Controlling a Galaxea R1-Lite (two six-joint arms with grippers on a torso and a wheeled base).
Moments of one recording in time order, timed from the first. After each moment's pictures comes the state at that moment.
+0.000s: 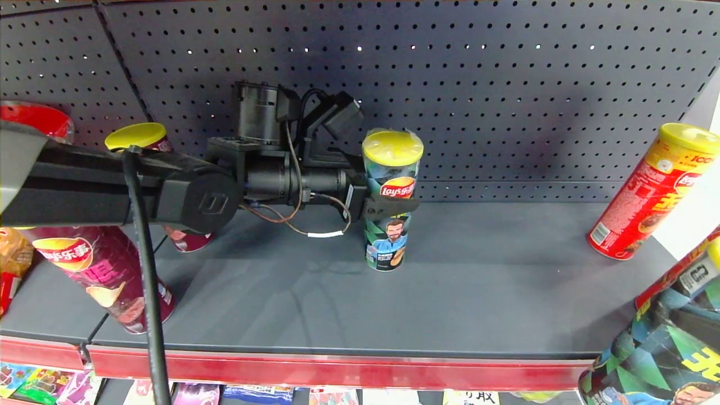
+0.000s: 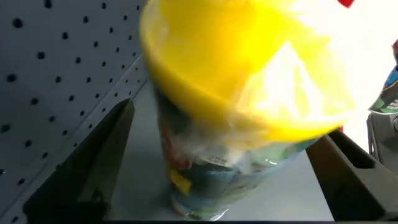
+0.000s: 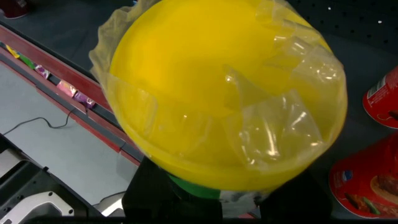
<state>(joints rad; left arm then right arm) -0.55 1.97 -1.39 -0.31 -0.66 0.21 0.28 0.76 -0.56 0.06 0.24 -0.09</state>
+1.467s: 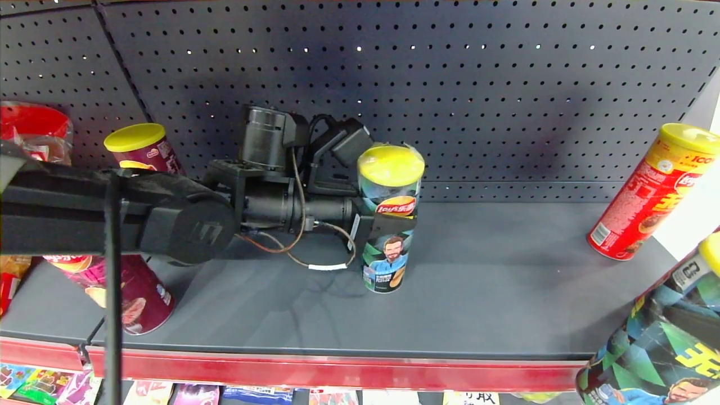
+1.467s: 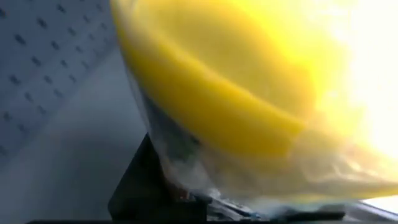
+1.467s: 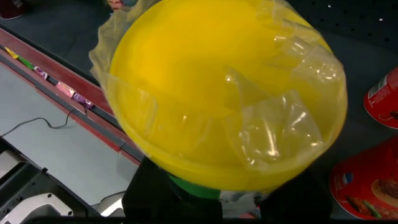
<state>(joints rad) -0.60 1.91 -1.24 -0.31 -0.64 0.17 0.28 0.77 -0.56 0.05 0.24 -0.09</state>
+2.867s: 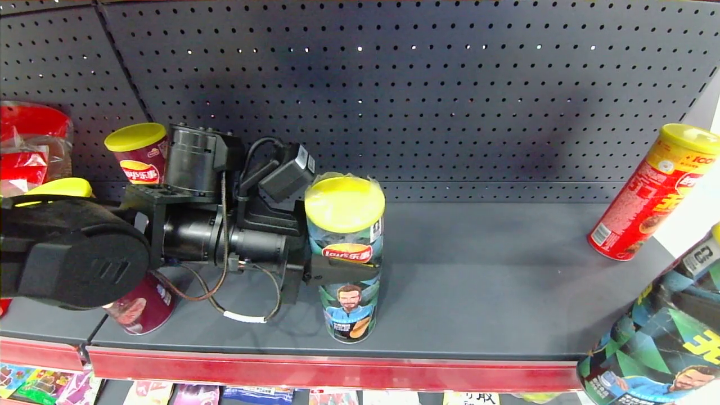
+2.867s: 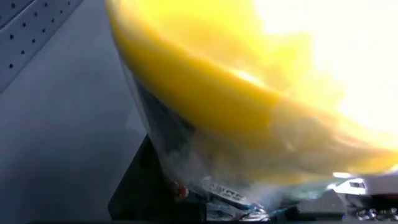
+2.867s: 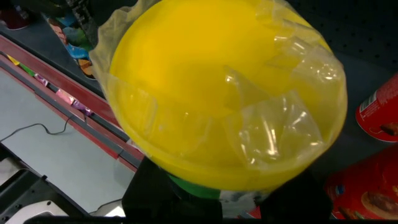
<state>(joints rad) -0.52 1.72 -0.98 -0.31 -0.91 0.33 0.28 0.78 -0.60 0.05 0.24 -0.09</state>
